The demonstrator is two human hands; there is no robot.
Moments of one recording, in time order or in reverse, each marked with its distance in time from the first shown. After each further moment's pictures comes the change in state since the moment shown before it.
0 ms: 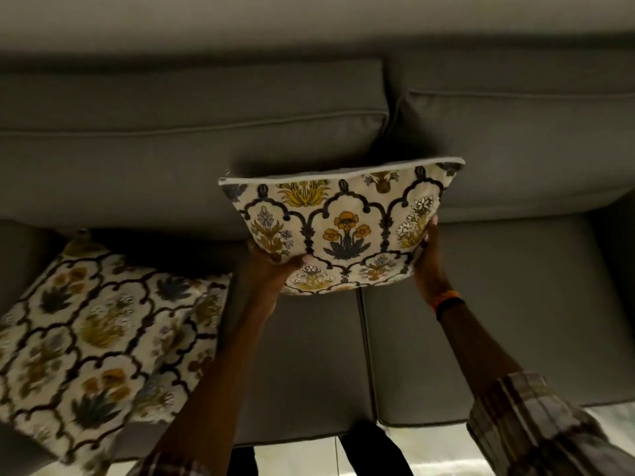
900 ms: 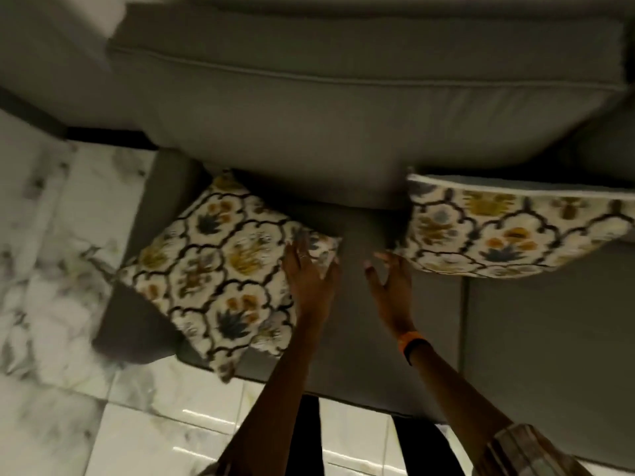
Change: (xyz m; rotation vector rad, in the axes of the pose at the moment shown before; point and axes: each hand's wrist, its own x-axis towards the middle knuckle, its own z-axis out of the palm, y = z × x) left_hand -0.086 -0.044 -0.163 0.612 0.506 -0.020; right_hand -0.136 0.121 0.263 -0.721 -0.189 -0.199
